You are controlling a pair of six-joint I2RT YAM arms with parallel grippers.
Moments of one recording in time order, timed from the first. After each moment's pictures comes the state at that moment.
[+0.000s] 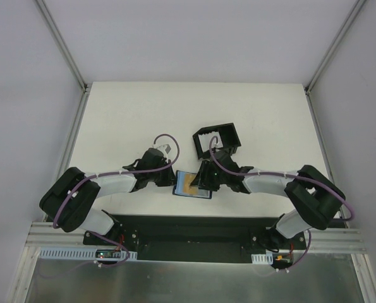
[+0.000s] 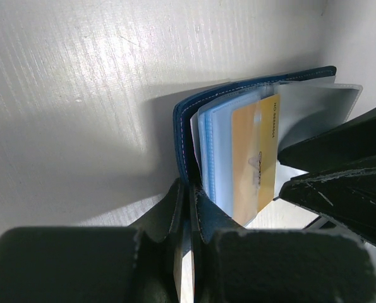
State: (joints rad) left arm -0.63 1.43 0.49 0.07 0.21 -0.68; right arm 0.84 1.51 0.62 0.07 -0.16 1.00
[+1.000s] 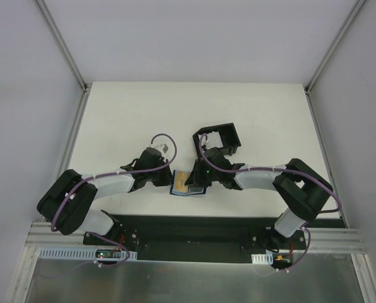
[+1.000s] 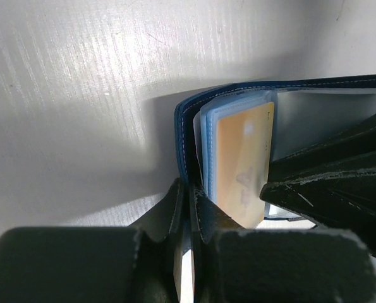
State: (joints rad) left arm -0.61 1.40 0.49 0.04 0.21 -0.68; right arm 0.87 1.64 0.72 0.14 -0.22 0.95
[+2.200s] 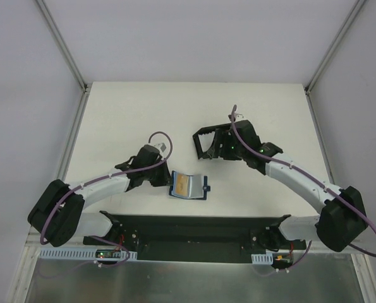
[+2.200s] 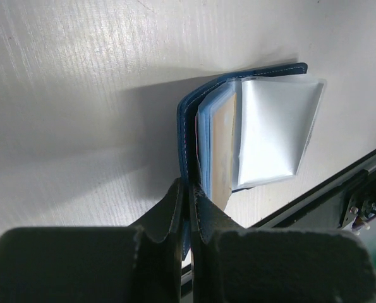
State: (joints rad) left arm -0.61 1.28 0.54 -0.15 0.26 -0.73; right arm 0.65 1.28 0.93 -0.36 0.02 0.60
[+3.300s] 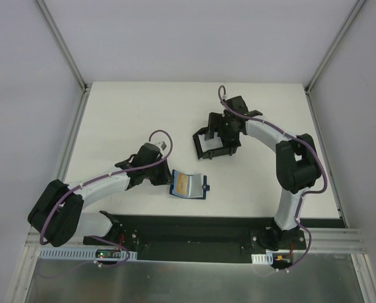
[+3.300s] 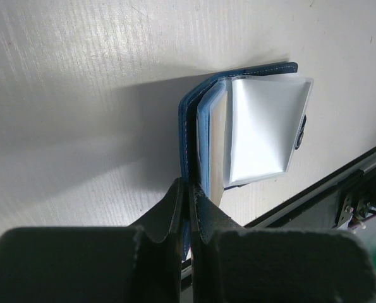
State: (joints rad) left arm -0.61 1.28 0.58 -0.19 0.26 -0.73; right arm 0.41 1.89 1.39 -0.48 -0.22 0.42
